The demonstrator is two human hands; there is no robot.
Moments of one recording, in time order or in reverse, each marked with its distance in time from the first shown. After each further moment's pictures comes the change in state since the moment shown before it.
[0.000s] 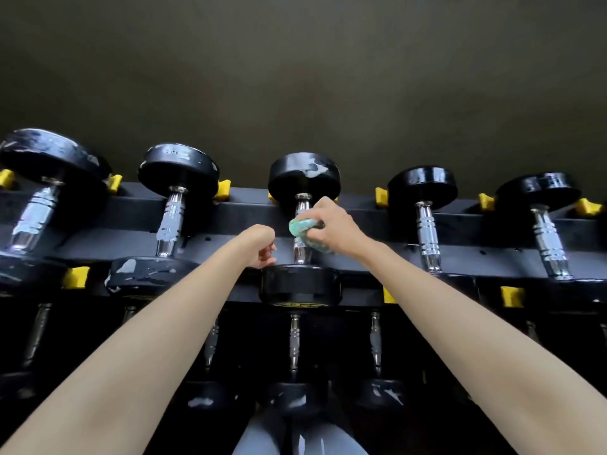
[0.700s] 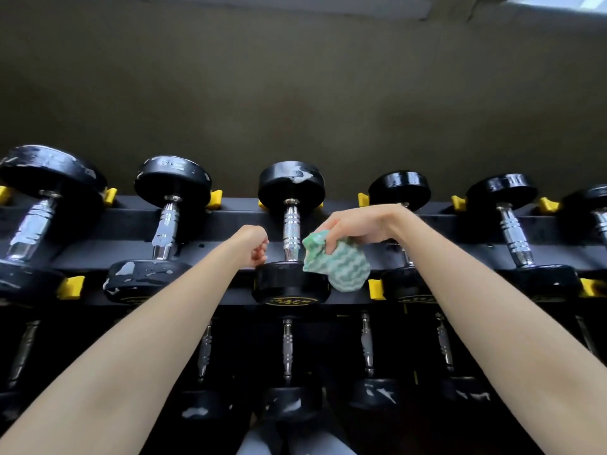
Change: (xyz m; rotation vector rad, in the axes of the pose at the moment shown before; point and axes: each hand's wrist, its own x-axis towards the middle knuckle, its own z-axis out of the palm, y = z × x) left_hand -0.015 0.000 0.002 -0.094 -0.030 0.124; right_hand -0.037 -0.011 -0.069 0.303 -0.673 0.240
